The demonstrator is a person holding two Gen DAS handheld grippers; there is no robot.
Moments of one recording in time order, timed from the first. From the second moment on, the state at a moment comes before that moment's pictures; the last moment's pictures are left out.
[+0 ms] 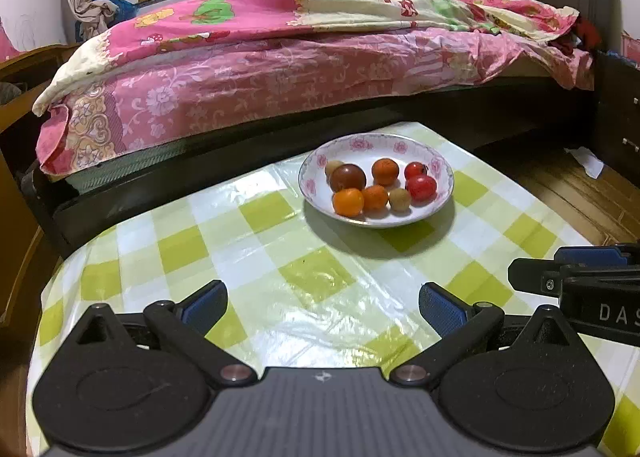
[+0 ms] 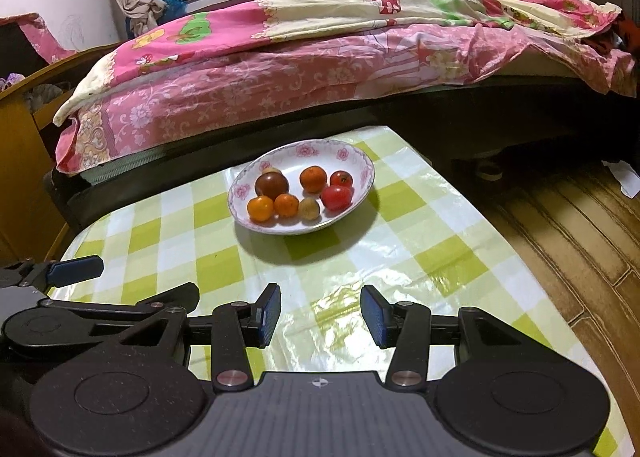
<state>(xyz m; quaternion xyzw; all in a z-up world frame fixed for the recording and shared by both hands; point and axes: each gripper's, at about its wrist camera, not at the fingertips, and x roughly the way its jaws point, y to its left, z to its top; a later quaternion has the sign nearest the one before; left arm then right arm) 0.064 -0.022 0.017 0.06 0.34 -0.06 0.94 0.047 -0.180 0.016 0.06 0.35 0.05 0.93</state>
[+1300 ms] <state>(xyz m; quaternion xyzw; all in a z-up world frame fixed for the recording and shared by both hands) 0.020 -0.013 0.006 0.07 0.37 -0.04 0.93 0.004 -0.159 0.002 0.05 0.38 0.07 0.92</state>
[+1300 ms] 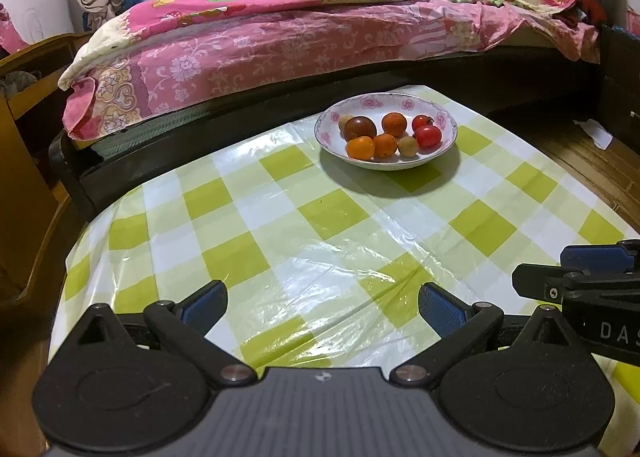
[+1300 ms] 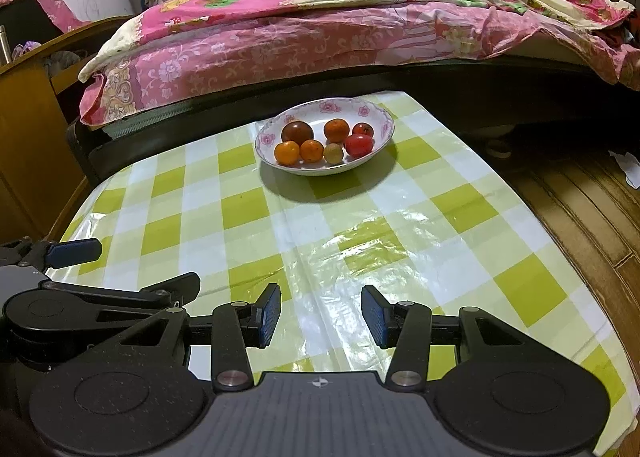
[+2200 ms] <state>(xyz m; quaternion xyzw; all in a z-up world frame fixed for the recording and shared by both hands) 0.009 -0.011 0.003 0.09 0.38 -0.03 0.92 -0.005 -0.152 -0.003 0.04 0.39 0.07 0.92</state>
